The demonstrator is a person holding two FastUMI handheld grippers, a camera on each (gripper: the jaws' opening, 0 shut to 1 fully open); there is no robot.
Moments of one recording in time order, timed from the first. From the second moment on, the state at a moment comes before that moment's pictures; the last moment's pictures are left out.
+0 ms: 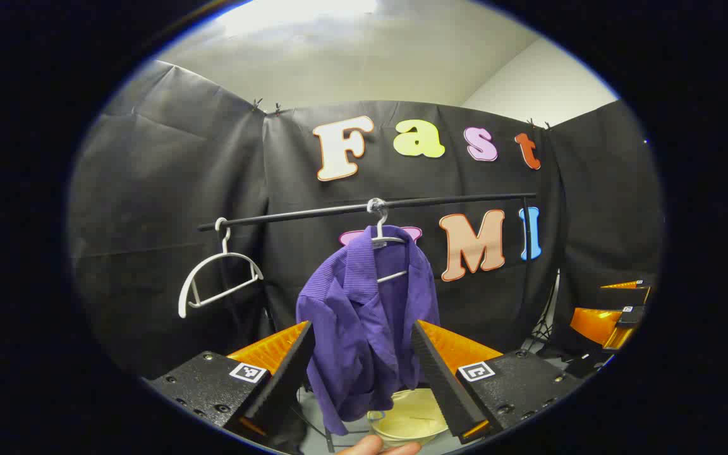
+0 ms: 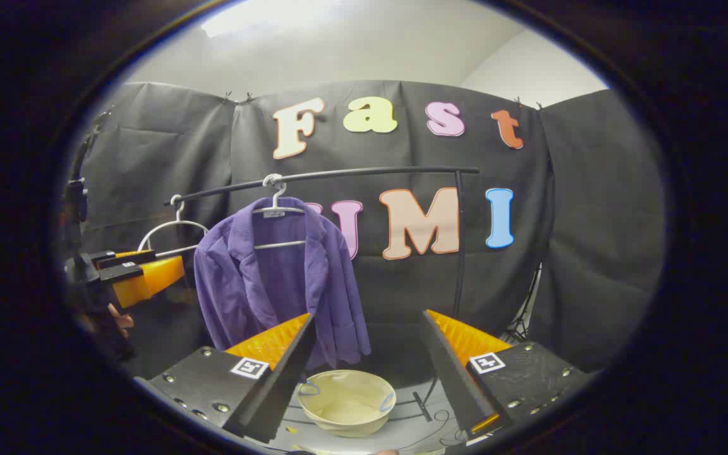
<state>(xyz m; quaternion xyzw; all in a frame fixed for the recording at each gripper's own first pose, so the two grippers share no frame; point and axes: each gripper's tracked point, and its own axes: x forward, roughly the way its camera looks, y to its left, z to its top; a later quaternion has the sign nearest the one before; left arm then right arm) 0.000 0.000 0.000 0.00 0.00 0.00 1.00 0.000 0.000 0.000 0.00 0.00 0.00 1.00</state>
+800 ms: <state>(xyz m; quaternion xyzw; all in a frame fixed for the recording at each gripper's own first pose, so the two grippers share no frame) 0.018 -0.038 -0.011 -0.01 0.02 0.04 1.00 0.015 -0.031 -0.005 0.01 -0.01 0.04 1.00</state>
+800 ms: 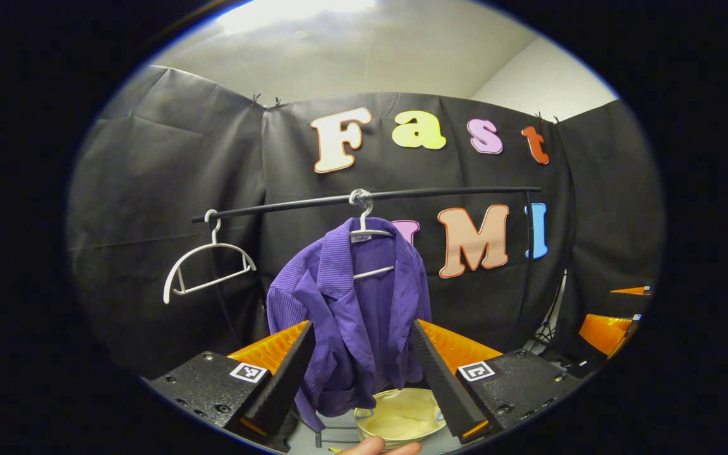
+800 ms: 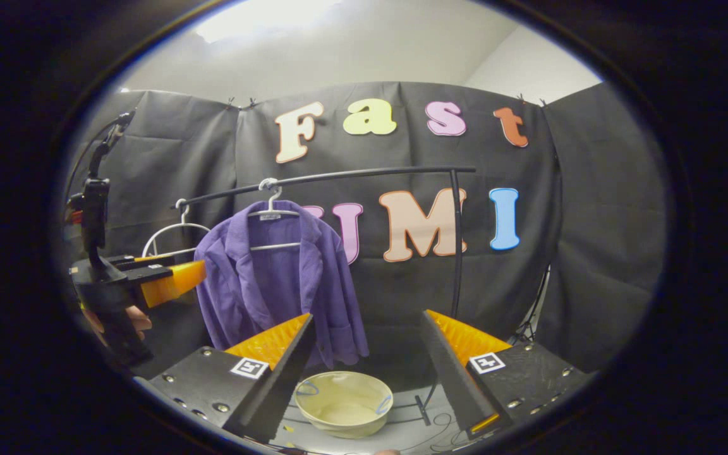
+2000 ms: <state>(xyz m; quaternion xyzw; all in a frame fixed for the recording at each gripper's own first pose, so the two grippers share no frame) 0.174 -0.031 -0.190 0.00 0.14 -0.05 0.99 0.182 0.061 -0.053 0.02 0.10 0.04 0.99</state>
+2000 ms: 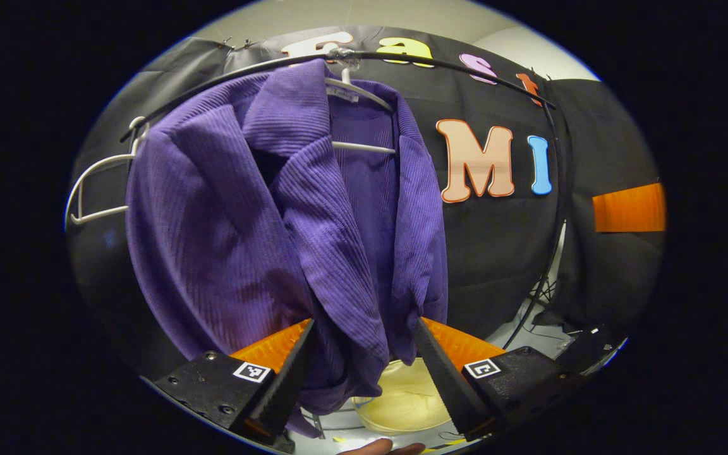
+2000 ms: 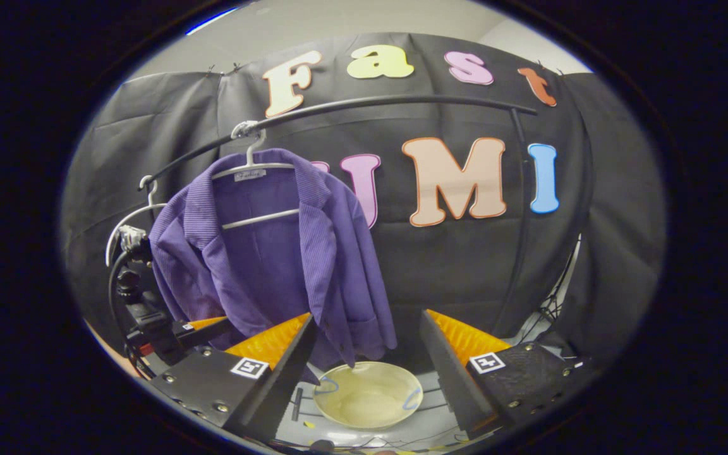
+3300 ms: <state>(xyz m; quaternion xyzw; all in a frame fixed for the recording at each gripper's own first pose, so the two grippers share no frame) 0.230 -0.013 -0.163 0.02 0.14 0.08 0.99 0.360 0.183 -0.064 0.07 0.10 0.24 0.96</state>
